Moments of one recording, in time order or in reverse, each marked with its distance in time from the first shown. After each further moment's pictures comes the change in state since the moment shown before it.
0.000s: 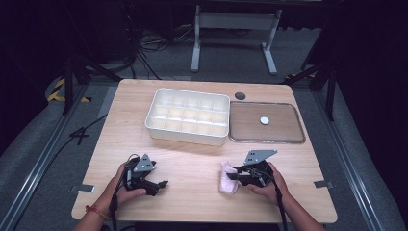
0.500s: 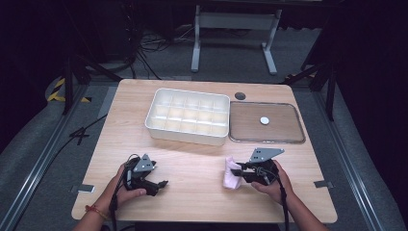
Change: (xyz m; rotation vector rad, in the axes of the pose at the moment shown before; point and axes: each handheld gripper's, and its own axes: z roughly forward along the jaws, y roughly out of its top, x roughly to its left) left arm 0.000 0.000 0.000 0.000 0.002 0.003; right arm -0.004 0.003 -0.016 -0.042 -0.051 -0.012
